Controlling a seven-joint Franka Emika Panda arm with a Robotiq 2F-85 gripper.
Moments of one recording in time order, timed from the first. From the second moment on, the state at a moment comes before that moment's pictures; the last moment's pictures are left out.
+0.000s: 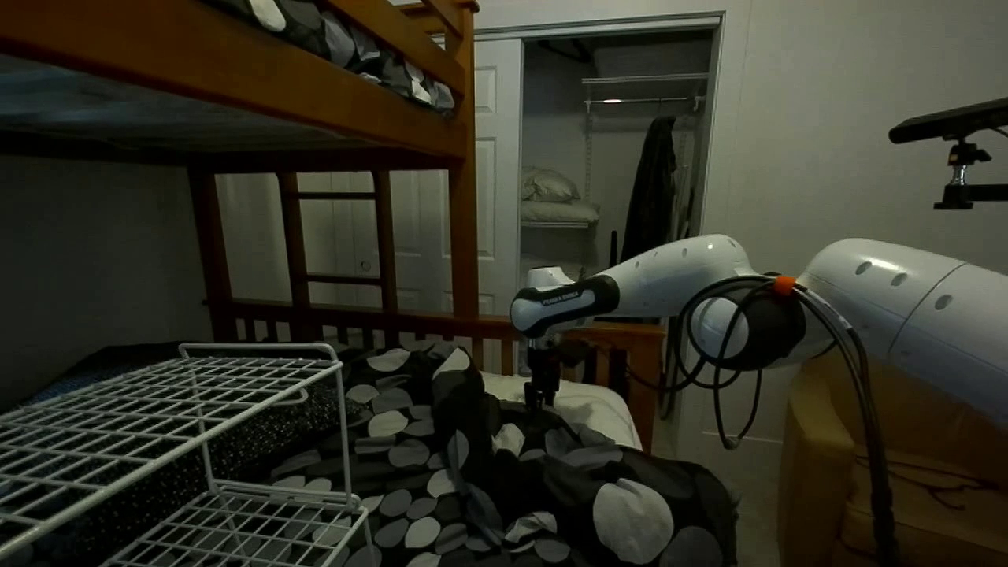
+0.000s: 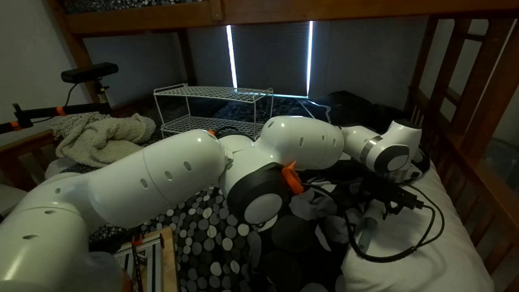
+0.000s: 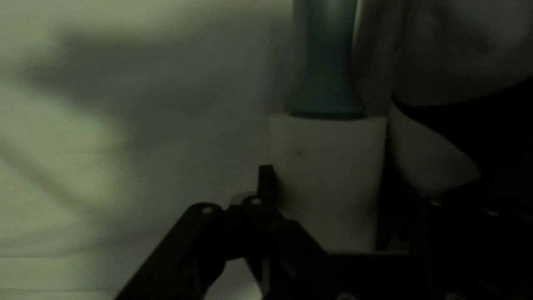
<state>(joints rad) -0.04 1.25 0.10 -0.69 -0.10 1.91 -0.49</state>
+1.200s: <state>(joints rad) 0.12 1.06 0.11 -0.68 -0.10 1.57 -0.29</state>
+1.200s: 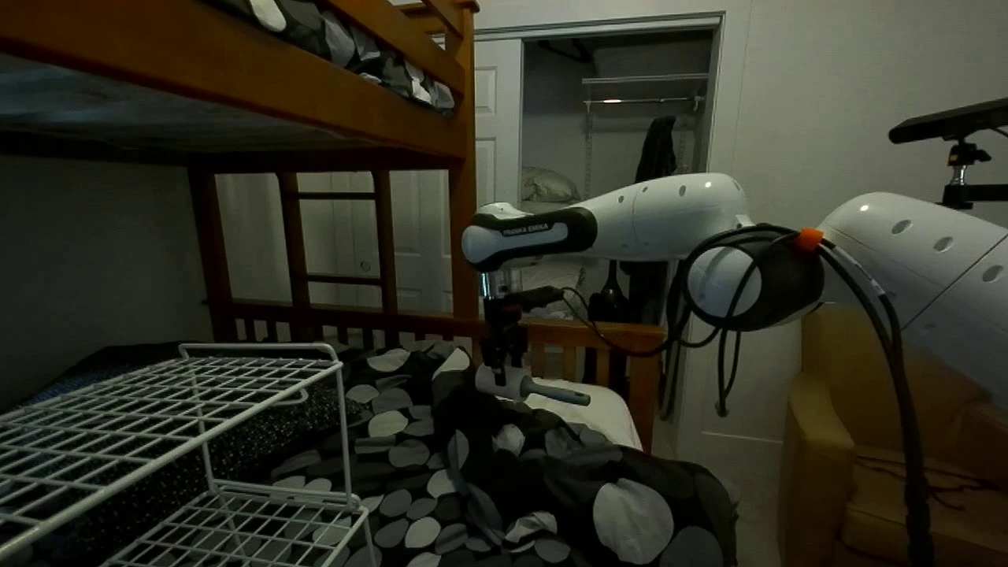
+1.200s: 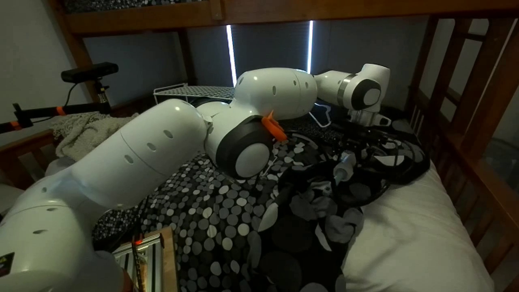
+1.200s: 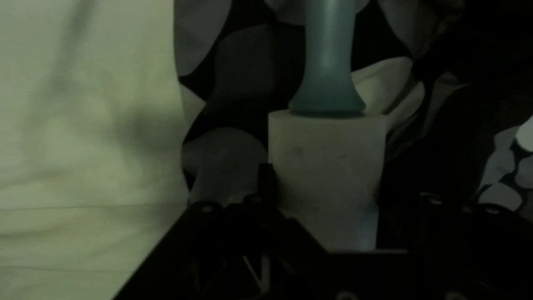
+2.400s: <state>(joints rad) 0.17 1.03 0.16 -0.73 -0.08 1.60 -0.22</state>
